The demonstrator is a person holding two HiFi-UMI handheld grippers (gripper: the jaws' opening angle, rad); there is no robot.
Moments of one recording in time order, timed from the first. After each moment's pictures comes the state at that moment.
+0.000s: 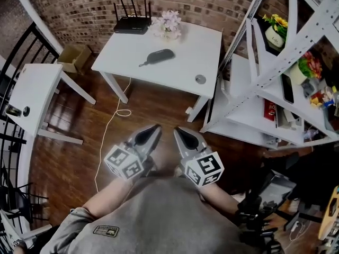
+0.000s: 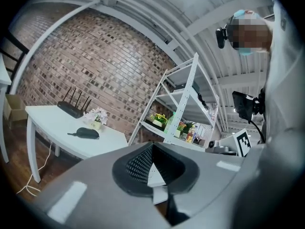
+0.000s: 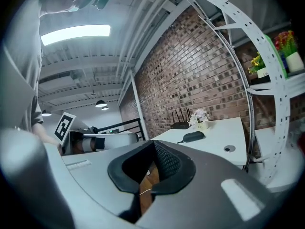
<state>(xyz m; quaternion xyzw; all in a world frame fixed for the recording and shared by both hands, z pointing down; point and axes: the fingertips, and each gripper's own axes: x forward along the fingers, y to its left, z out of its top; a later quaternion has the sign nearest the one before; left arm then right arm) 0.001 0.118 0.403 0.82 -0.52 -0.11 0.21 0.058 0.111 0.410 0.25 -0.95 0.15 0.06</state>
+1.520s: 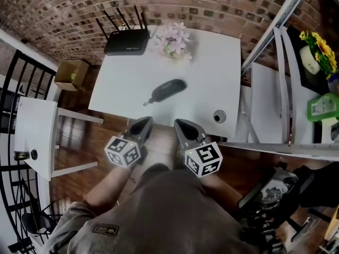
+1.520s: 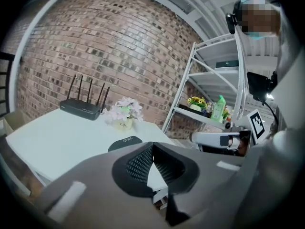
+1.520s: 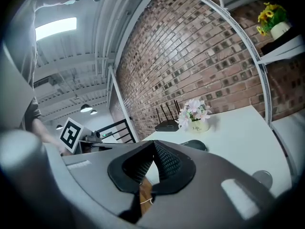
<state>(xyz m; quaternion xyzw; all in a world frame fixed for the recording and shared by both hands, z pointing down) -0.174 -0.153 0.505 0.79 -0.55 0.02 0.26 -0.079 -0.159 0.480 0.28 -0.93 0.22 0.07</state>
